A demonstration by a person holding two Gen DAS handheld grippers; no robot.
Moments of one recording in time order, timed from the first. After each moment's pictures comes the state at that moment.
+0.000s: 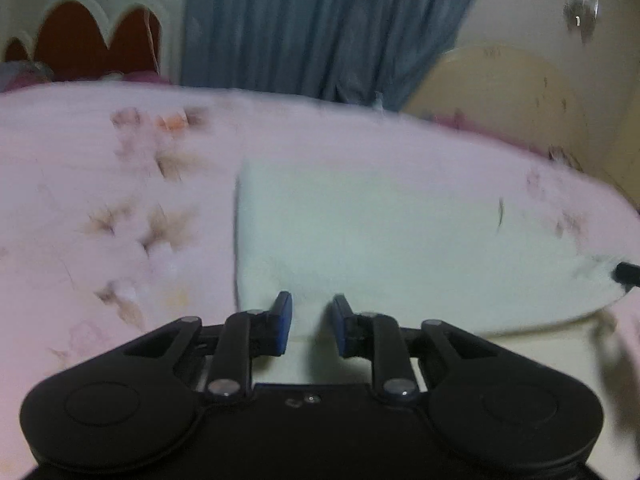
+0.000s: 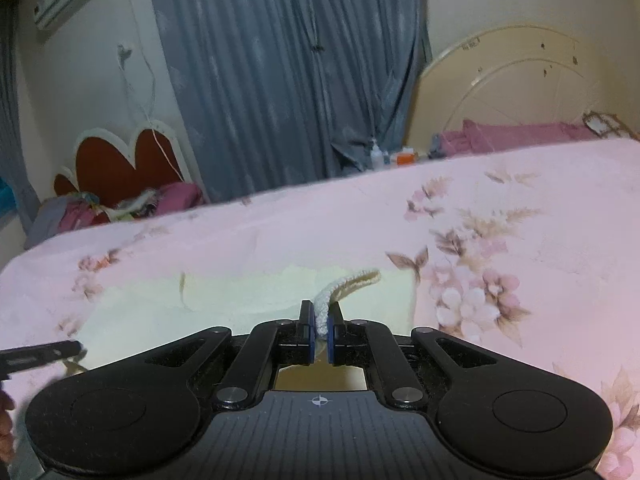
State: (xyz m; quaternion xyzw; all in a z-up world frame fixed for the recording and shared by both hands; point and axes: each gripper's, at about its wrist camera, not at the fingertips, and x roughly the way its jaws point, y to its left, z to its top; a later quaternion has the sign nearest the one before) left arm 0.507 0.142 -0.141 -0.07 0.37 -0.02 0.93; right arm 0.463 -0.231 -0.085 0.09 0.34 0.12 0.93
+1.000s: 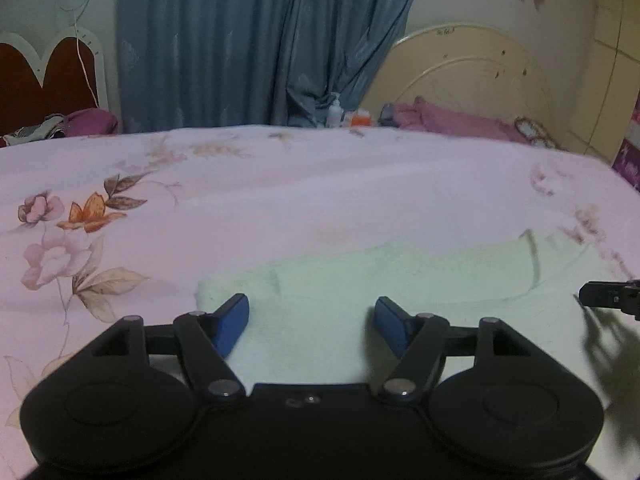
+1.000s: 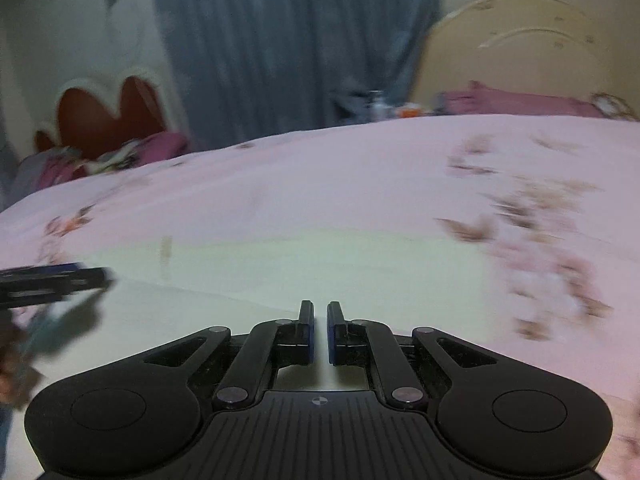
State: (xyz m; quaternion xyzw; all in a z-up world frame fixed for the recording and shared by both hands) left arm 0.623 0.153 -0.152 -0.01 0.36 -0.10 0.93; right arm 0.540 -0.142 -0.118 0.06 0.38 0.14 0.91
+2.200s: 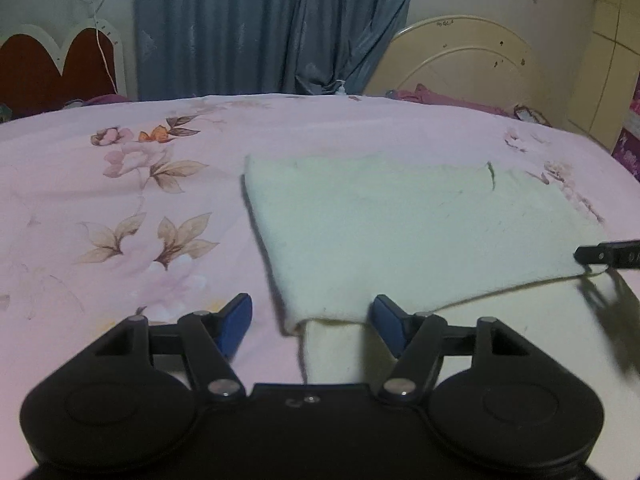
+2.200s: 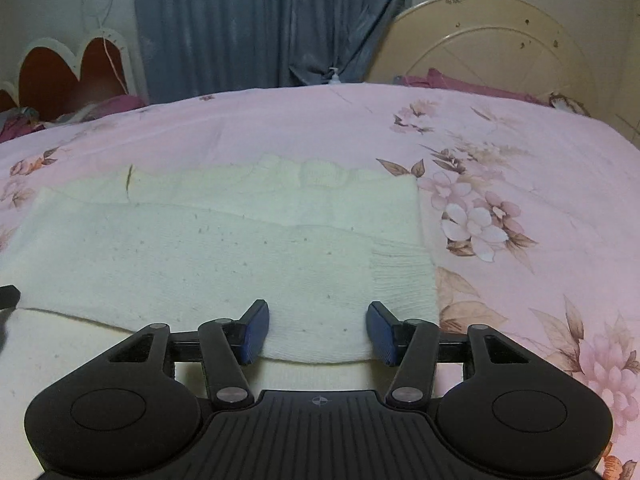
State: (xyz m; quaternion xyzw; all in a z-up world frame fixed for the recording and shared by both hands) left arm 0.508 0.170 -0.144 -0.01 0.38 -0.08 0.92; right arm 0.474 -0.171 -0.123 0.01 0.40 0.05 0.91
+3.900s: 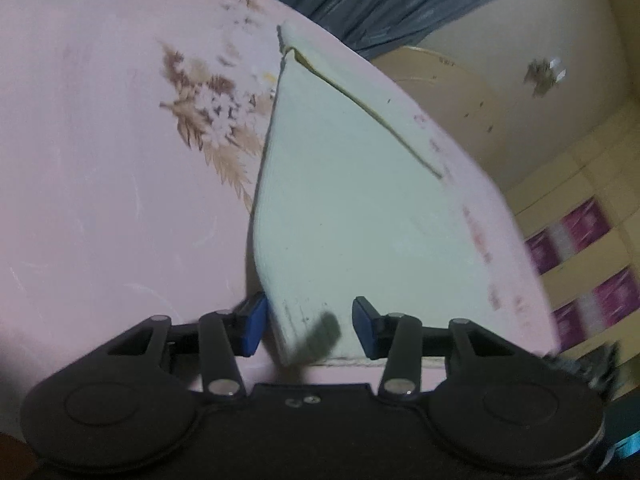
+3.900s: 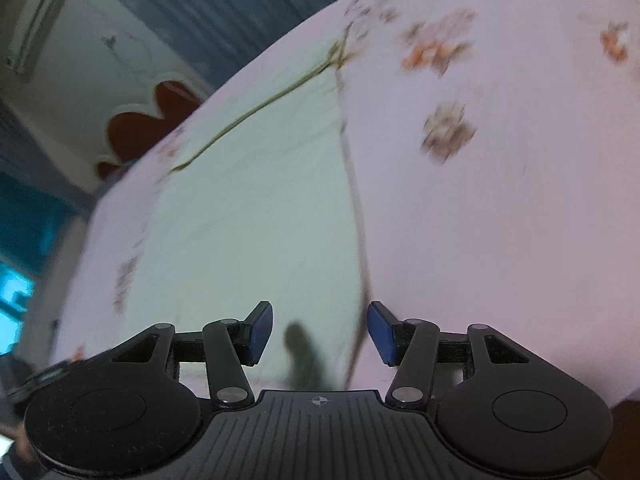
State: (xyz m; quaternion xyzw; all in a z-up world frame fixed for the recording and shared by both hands) left arm 0.175 0.215 -0.151 -0.31 0.42 -0.14 0.84; right arm 0.131 -0.320 -0.123 0.29 0.46 0.21 0.81
